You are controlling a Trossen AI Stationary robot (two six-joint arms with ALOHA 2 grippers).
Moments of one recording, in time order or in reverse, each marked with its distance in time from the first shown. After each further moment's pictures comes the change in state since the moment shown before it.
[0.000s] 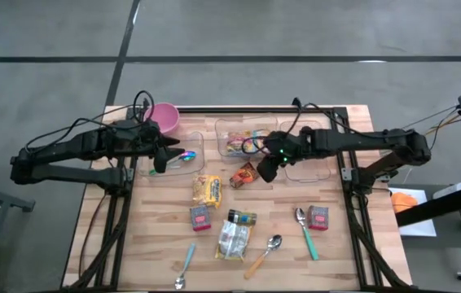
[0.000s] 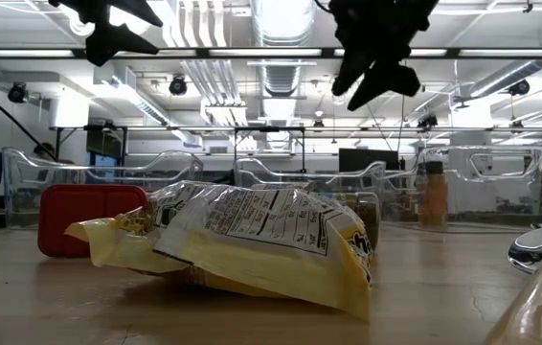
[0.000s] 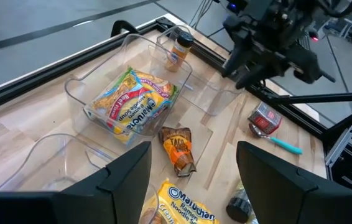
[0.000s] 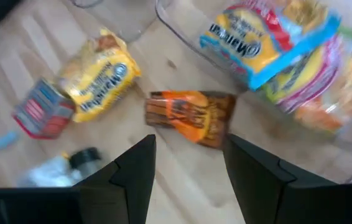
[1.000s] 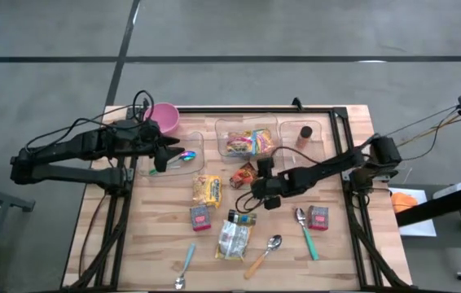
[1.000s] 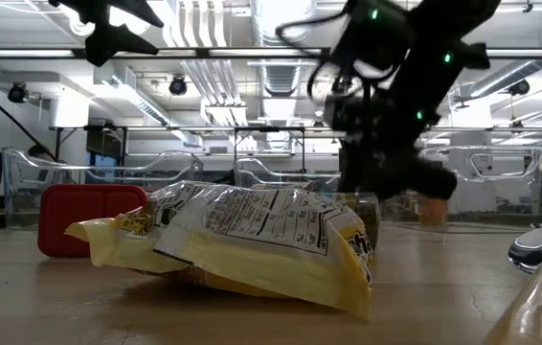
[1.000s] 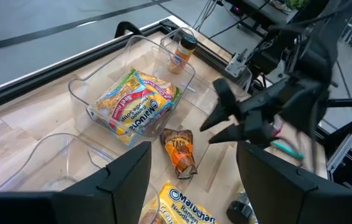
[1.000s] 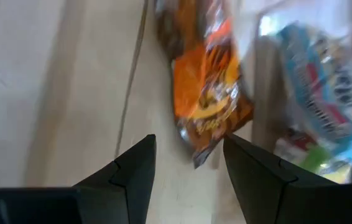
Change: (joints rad) left arm 0.000 0.000 0.000 0.002 -0.013 -0.018; right arm 0.229 0.324 -0.234 0.365 0.370 -0.931
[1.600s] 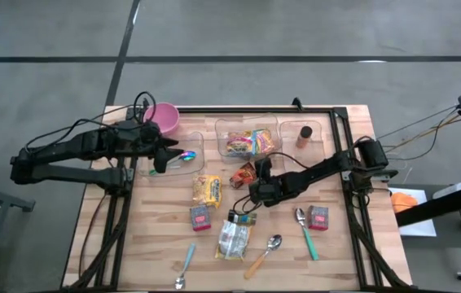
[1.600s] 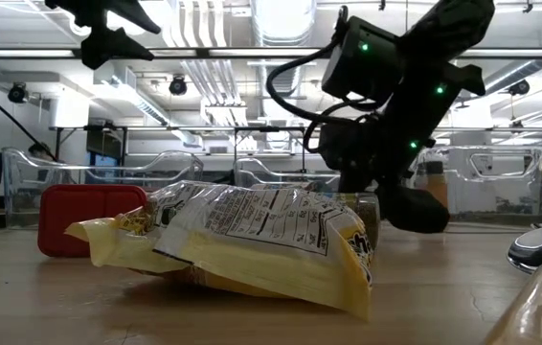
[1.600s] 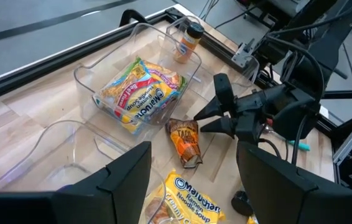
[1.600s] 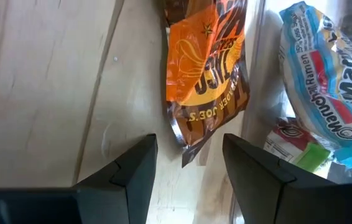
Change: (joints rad) left arm 0.000 0.000 0.000 -0.046 0.000 -0.008; right arm 0.001 0.119 0.017 0.015 0.154 -0.072
